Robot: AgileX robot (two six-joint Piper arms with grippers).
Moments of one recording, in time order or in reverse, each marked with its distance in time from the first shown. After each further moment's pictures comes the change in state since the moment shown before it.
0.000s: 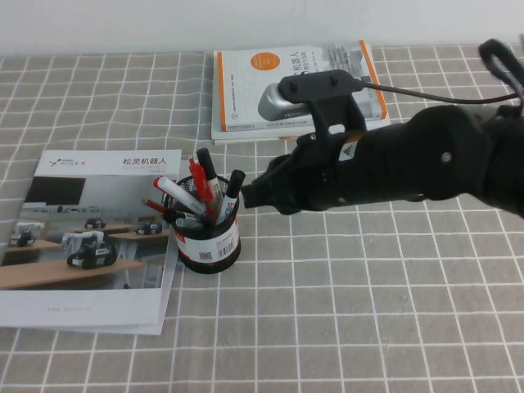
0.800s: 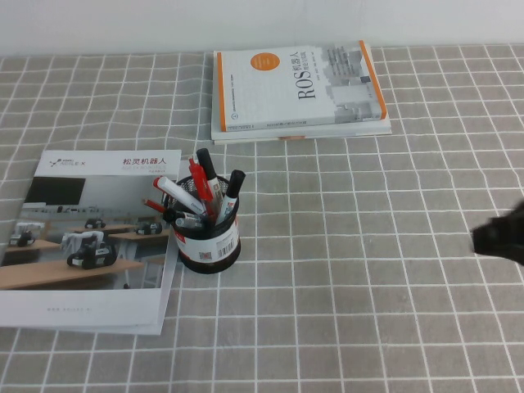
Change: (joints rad) right arm -0.485 -0.569 0.399 0.089 0.439 -0.060; left arm 0.000 0.000 0.000 0.000 0.000 0.000
